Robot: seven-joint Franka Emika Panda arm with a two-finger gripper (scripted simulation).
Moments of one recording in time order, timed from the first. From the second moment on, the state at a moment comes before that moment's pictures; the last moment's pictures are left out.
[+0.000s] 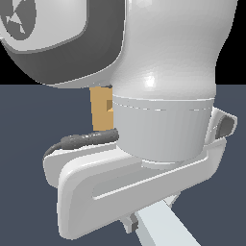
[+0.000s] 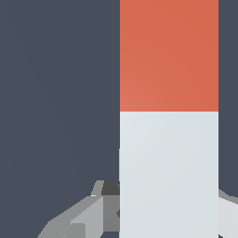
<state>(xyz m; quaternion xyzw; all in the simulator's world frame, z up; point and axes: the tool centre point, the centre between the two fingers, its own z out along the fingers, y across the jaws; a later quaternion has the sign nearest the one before) 0.033 -0.179 0.030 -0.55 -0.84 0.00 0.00</state>
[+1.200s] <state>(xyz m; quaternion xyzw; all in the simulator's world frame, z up) -0.060 -0.055 0.085 -0.71 -0.70 0.00 0.00</state>
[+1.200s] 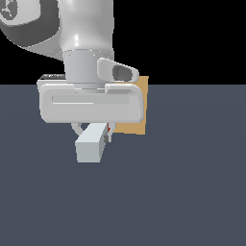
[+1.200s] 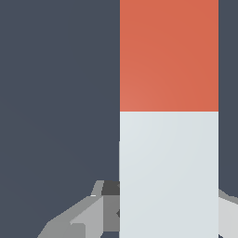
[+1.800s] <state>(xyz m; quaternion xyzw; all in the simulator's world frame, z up) -0.076 -0.003 0.105 -0.76 -0.65 0.00 0.00</state>
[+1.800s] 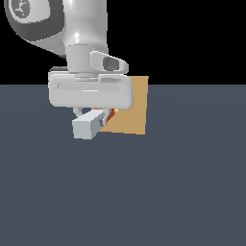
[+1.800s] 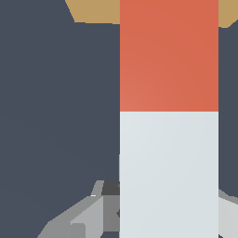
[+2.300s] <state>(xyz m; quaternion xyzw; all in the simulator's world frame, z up) -0.077 0.010 0.109 -0.77 -0.64 0.00 0.00</state>
